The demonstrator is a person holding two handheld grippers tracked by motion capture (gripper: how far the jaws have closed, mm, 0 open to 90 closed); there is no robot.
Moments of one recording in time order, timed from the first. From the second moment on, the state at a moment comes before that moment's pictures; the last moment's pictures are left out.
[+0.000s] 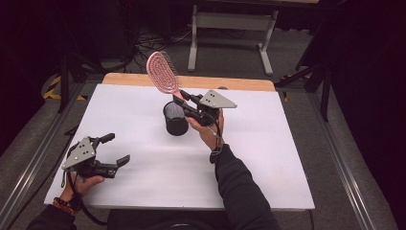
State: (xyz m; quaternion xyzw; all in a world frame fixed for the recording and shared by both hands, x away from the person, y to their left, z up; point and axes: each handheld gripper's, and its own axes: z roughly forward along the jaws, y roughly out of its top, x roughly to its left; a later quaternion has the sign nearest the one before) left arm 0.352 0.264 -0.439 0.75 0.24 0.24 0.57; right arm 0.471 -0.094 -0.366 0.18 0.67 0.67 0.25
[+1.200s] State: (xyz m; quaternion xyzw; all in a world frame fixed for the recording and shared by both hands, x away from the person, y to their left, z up) left arm 0.432 0.152 -0.330 0.64 0.29 0.22 0.68; right arm 0.445 -0.087 -0.390 0.17 0.69 0.64 0.29
